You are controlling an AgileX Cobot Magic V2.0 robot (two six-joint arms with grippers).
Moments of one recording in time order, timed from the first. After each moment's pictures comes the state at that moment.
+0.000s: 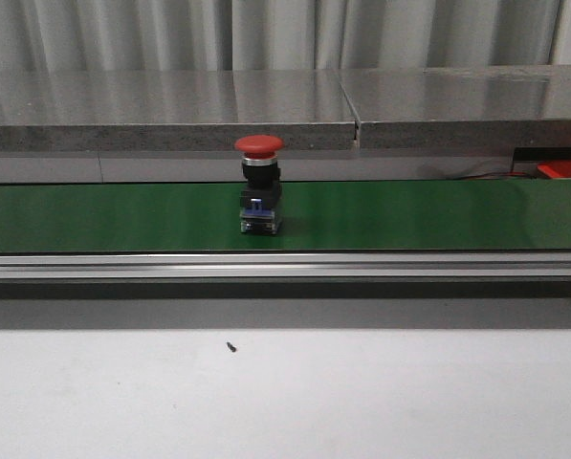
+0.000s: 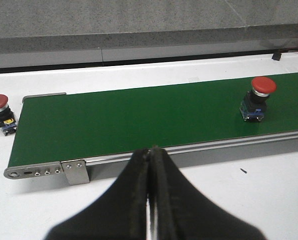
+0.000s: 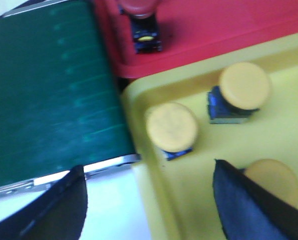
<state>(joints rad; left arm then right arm) -0.09 0.39 -0.73 -0.20 0.85 0.12 -0.36 1.18 -0.70 0.20 0.46 -0.14</state>
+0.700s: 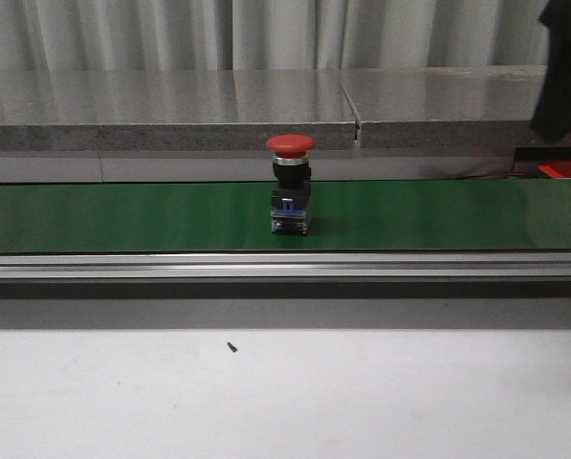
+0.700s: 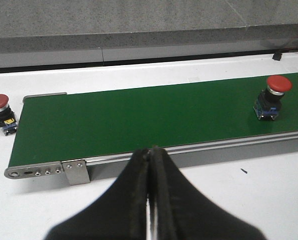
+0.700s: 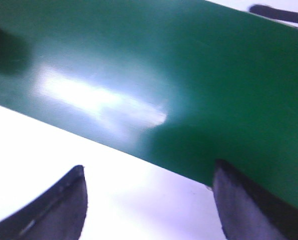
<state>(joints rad) -0.09 0.39 -0.73 -0.20 0.85 0.12 0.15 1.43 -1.13 0.17 0.86 -0.19</state>
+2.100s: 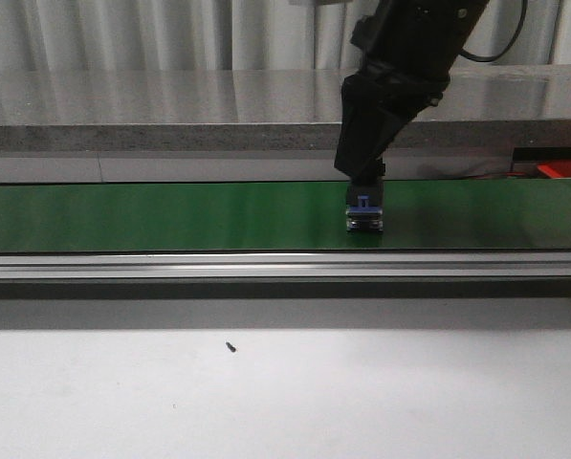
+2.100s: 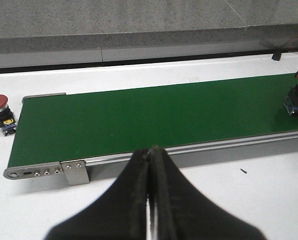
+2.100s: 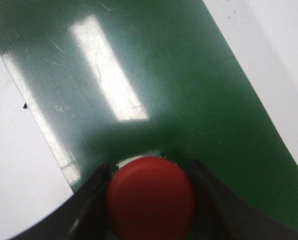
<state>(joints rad) -0.09 0.39 -0.73 -0.20 0.85 0.12 0.37 1.82 -1.49 0.30 0.88 -0.74</state>
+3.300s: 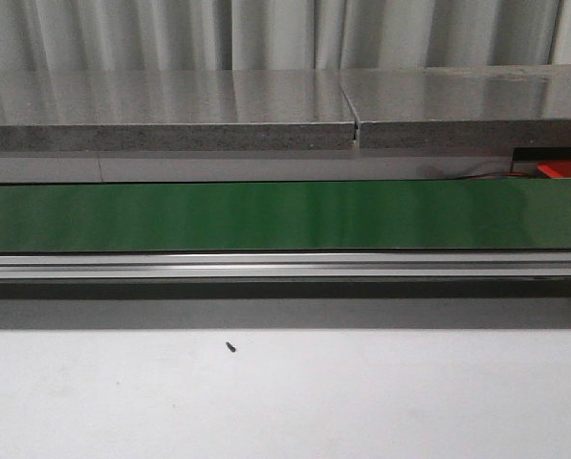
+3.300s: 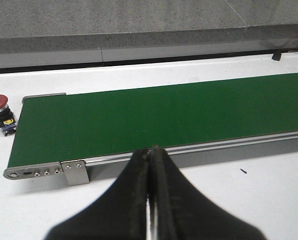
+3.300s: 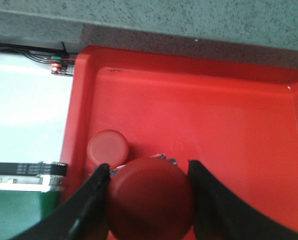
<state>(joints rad) -0.09 0.39 -0.73 -0.20 0.85 0.12 -0.42 1.77 -1.49 0.31 0.61 -0.58</state>
